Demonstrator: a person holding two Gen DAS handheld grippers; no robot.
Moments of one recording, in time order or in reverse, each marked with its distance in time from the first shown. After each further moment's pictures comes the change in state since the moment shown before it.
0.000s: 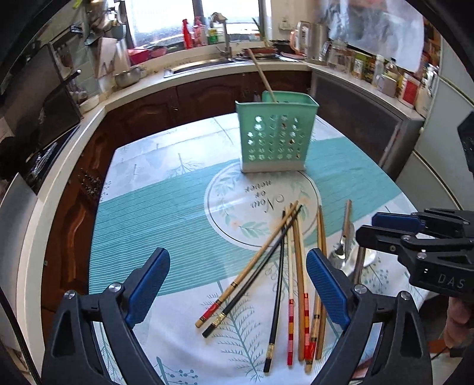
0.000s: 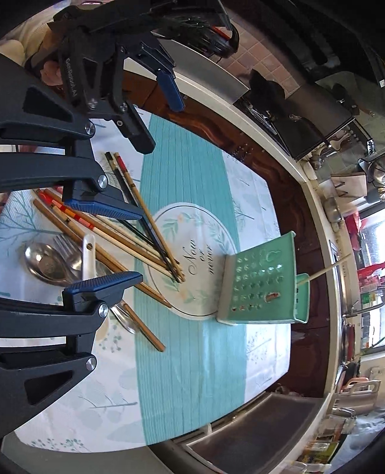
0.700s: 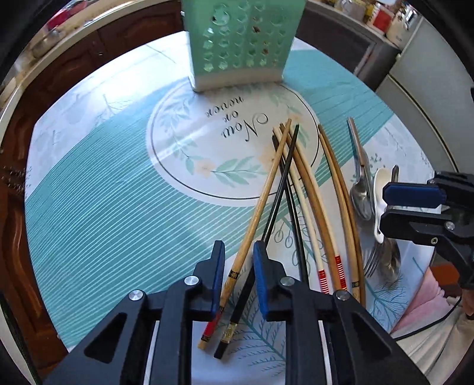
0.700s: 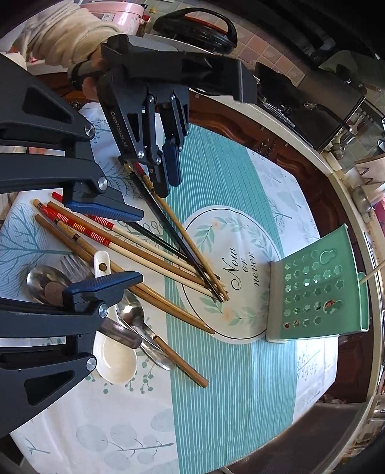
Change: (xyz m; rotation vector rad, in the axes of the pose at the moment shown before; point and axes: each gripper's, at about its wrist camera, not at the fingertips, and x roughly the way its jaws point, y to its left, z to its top) left arm 0.121 0.012 -0.002 0.203 0.369 -0.241; right arm 0.065 -0.007 -0.004 0.092 0.155 0.064
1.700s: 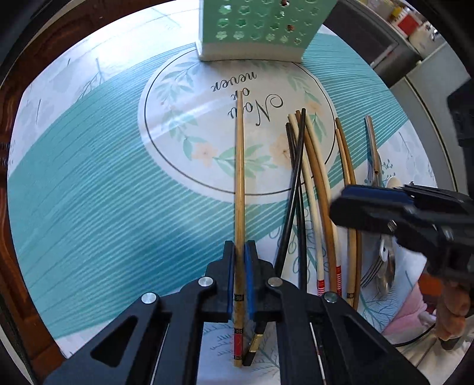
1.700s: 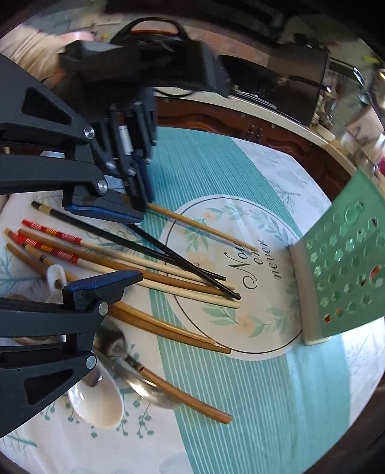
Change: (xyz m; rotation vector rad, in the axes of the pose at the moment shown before) left arm 0.031 0.007 0.018 -0.138 0.141 -0.073; right arm 0.066 -0.028 0.042 0.267 0.112 0.141
